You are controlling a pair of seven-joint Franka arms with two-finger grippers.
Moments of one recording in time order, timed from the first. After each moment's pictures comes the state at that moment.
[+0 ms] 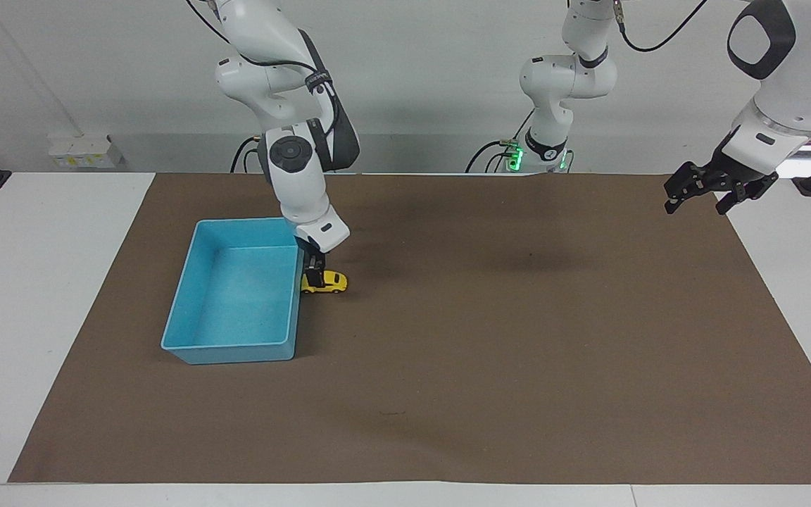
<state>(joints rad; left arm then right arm) -0.08 0.07 0.12 -1.51 -0.03 1.55 0.11 0.33 0.14 -0.01 -2.17 -0.01 2.31 -1.23</state>
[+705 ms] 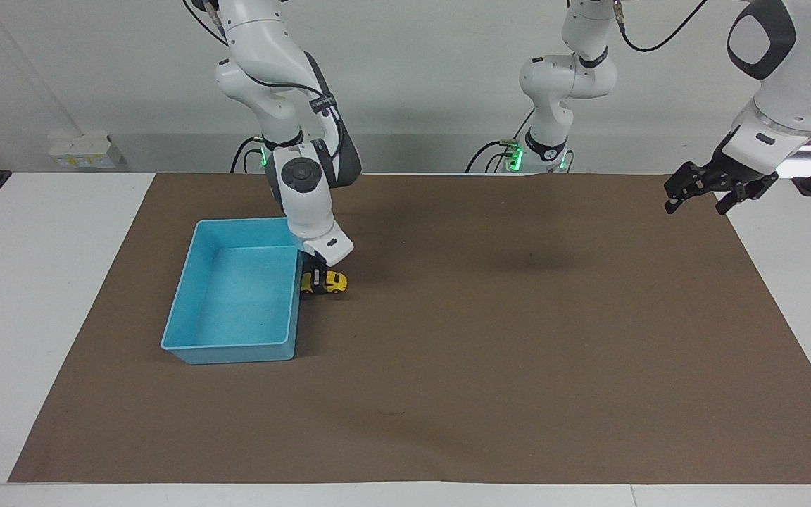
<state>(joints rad) -0.08 0.07 0.12 -1.51 -0.03 1.55 0.11 0.33 0.20 -0.01 -2.19 -0.06 2.39 -1.23</state>
